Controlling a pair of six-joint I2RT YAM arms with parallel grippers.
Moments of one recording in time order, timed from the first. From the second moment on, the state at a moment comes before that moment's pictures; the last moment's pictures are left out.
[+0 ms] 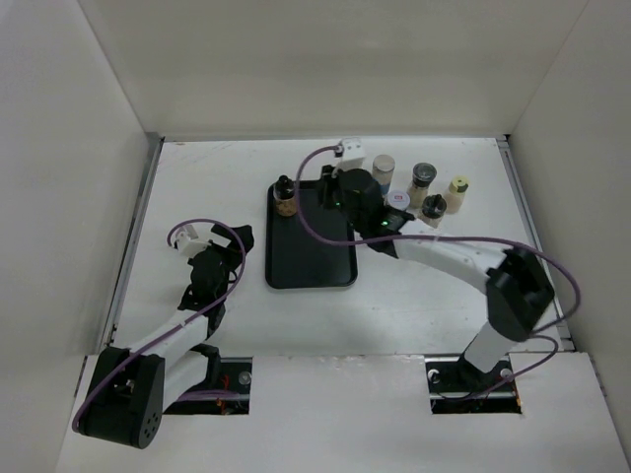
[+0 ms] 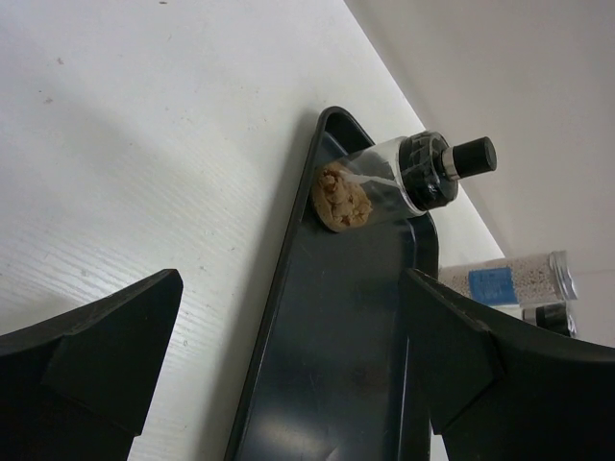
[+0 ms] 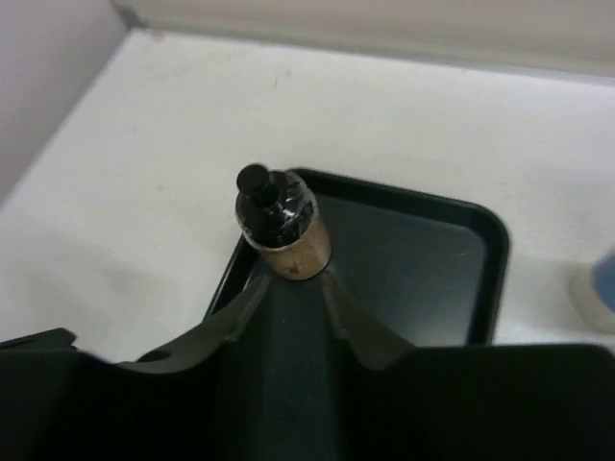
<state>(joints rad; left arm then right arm) -0.22 1.00 0.16 0.62 -0.26 -0.97 0.81 1.73 1.30 0.20 0.37 0.28</state>
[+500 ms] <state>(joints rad) -0.22 1.03 0.16 0.62 -0.26 -0.97 0.64 1.44 0.90 0.11 0.48 0.31</state>
